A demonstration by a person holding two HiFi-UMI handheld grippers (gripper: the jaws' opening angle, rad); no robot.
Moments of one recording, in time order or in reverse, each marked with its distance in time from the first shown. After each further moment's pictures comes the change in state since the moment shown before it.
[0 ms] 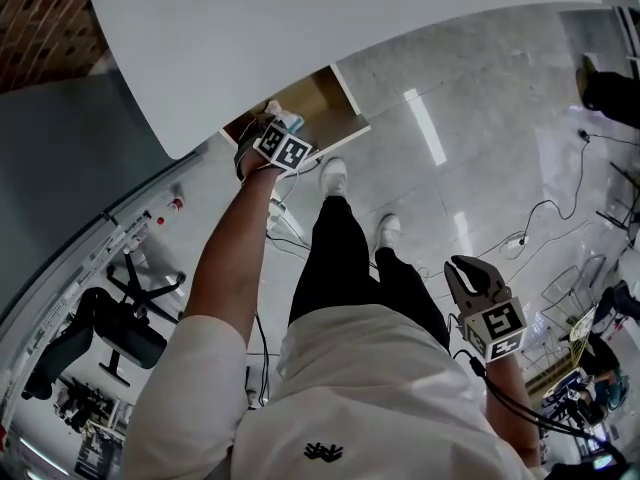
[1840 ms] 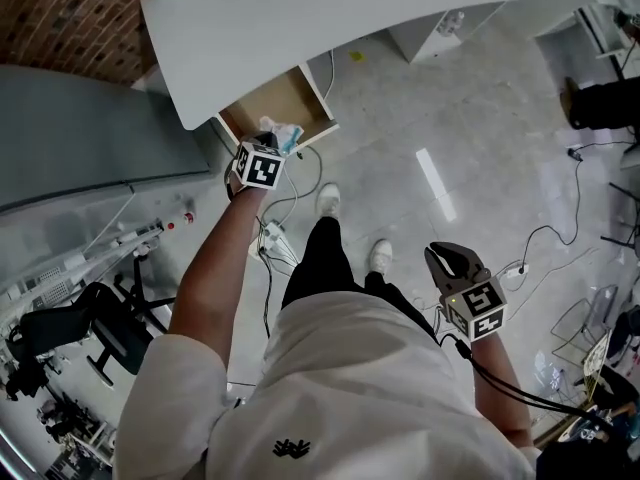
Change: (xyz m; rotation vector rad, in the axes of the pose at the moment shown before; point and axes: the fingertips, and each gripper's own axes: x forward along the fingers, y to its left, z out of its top) left arm -0.266 -0.082 0.035 -0.265 -0.287 0.039; right arm -0.138 0.008 -0.092 -0.111 -0.265 0.024
